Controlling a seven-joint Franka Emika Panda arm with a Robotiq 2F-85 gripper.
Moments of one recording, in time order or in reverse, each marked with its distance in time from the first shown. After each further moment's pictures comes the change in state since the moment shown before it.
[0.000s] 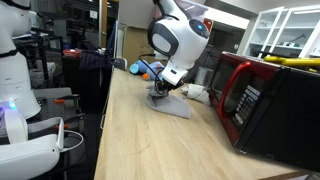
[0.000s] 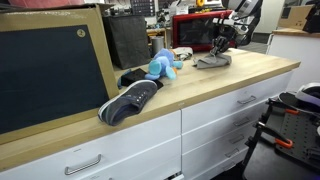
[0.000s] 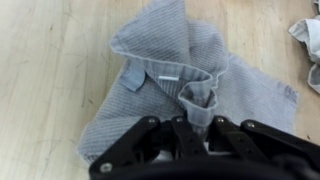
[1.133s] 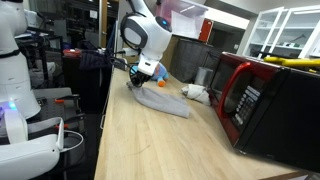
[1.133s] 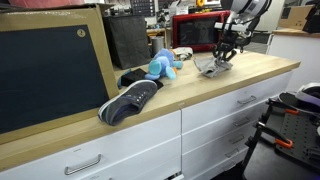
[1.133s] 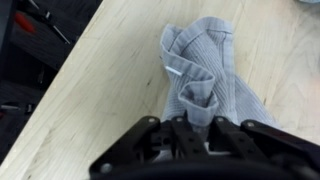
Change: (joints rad) arm 0.121 -0.257 0.078 -0.380 -0.137 0.143 -0.193
